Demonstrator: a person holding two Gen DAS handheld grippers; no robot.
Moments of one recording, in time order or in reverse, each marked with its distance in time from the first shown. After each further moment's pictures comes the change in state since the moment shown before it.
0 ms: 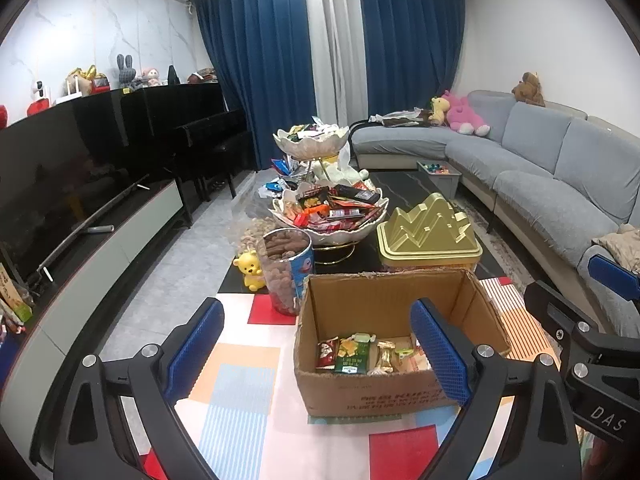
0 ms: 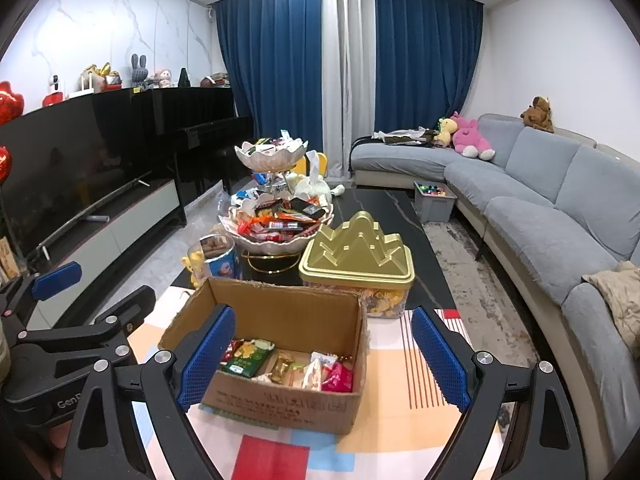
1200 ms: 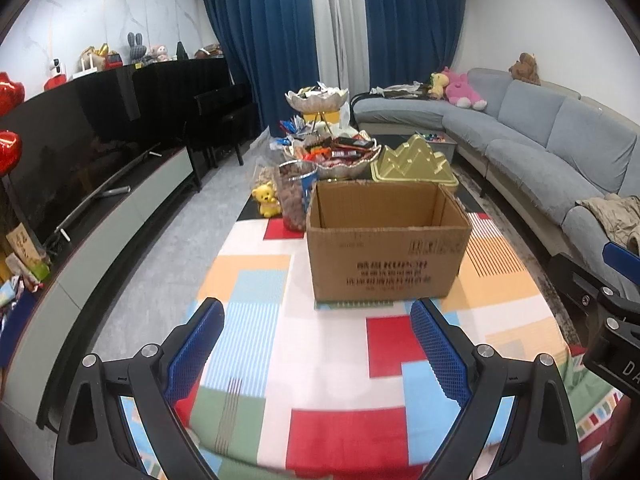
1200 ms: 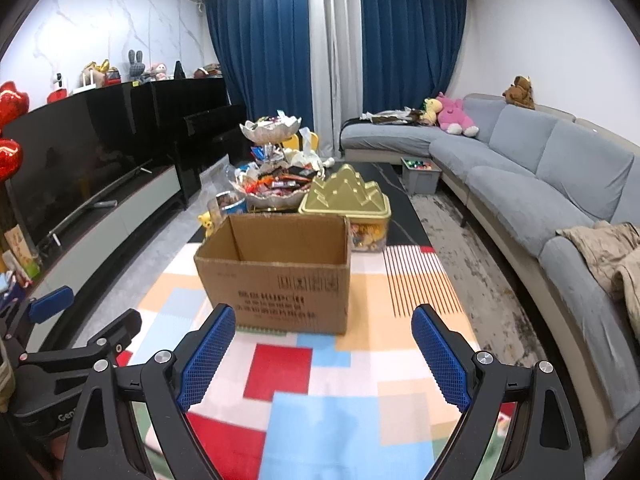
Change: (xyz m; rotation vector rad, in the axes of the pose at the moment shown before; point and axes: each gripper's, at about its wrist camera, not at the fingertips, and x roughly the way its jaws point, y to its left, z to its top) left arm -0.116 0.002 -0.105 -0.009 0.105 0.006; right arm -0.120 -0.003 -0.088 0.041 0.071 -0.022
